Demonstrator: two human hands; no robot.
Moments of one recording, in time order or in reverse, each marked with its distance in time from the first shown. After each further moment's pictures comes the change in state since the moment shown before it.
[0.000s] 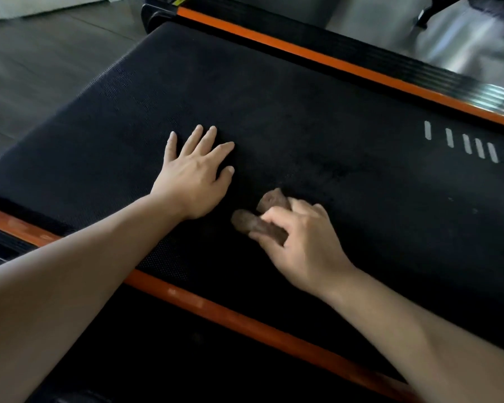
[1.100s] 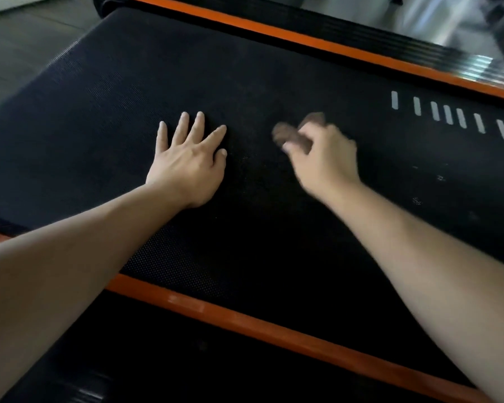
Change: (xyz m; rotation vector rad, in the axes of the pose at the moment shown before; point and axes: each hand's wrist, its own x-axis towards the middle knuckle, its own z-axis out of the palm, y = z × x) left_hand 0.009 0.059 0.022 0.052 -0.016 -0.019; right_hand 0.056 0.105 -0.040 -0.205 0.249 0.317
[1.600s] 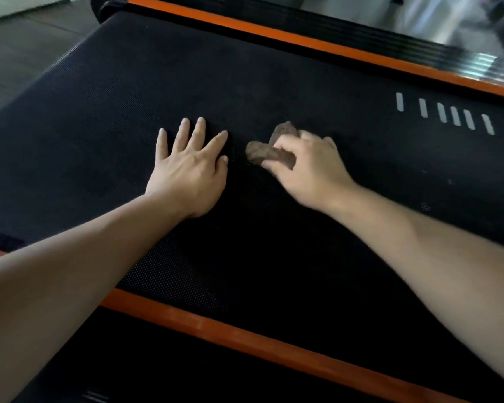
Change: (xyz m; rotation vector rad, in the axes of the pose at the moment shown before) left_hand 0.001 0.001 0.000 0.015 0.002 0.002; right_hand -0.008 -0.015 0.001 0.060 -0.132 -0.250
